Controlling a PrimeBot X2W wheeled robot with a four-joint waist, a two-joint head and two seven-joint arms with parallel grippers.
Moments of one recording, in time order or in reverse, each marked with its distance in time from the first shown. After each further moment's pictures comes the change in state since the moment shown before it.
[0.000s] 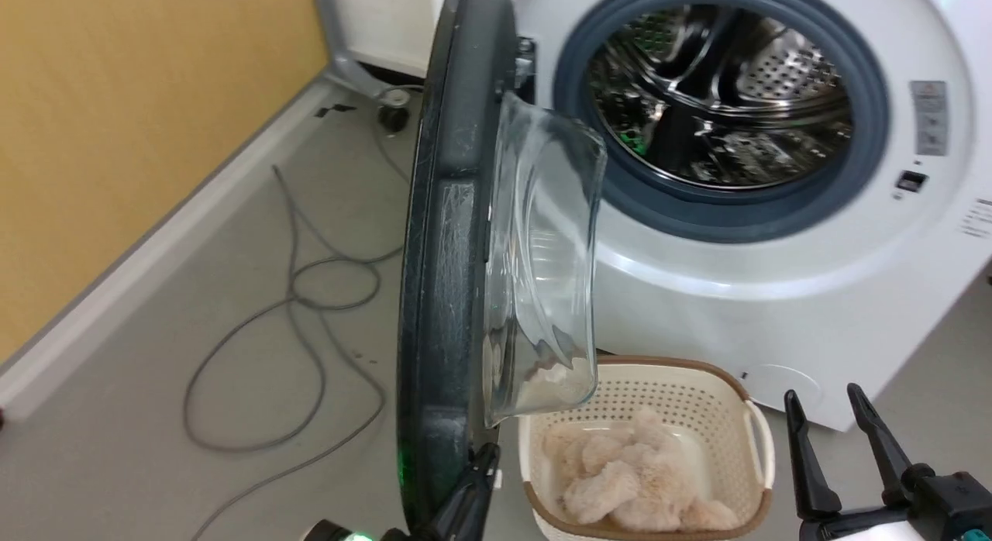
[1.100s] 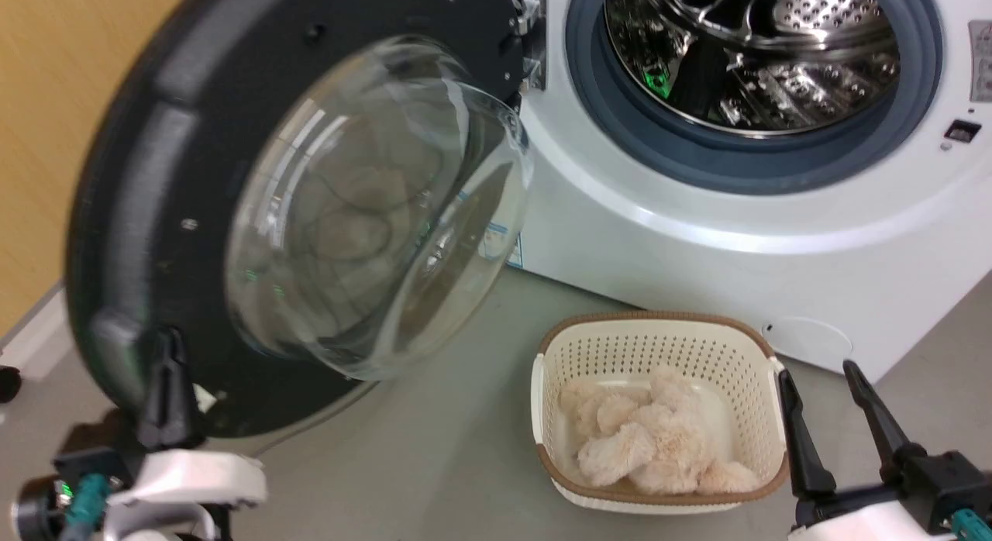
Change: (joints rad) left arm -0.167 0.049 0.550 0.090 -0.111 0.053 0.000; right arm -0.033 0.000 0.004 -0.006 -0.051 0.000 0.000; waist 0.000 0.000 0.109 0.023
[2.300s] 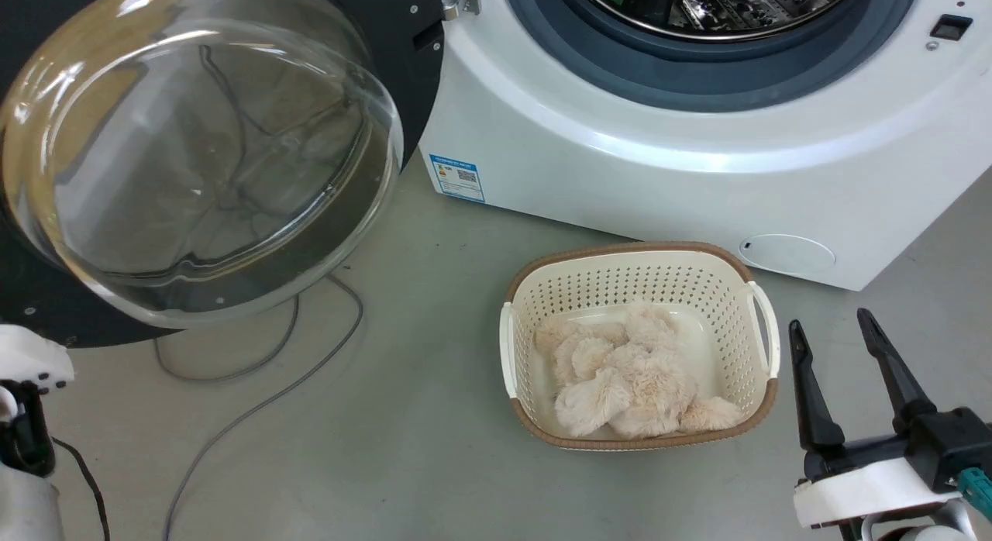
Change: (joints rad) left arm -0.439 0.227 0.290 0.533 -0.019 -0.116 0.000; right arm -0.098 0.000 -0.019 -0.004 -0.065 0.000 0.000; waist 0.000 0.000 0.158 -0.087
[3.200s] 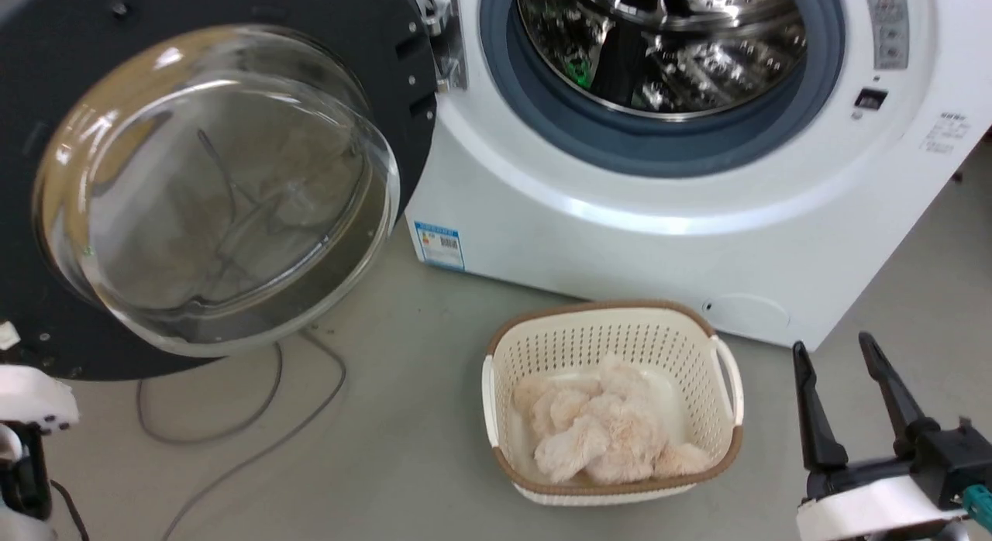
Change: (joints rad) left arm 0.088 -0.008 0.026 -0.091 0.082 -0.038 0.000; right arm 0.027 0.000 -0.009 0.018 0.035 0.000 0.000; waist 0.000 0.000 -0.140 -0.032
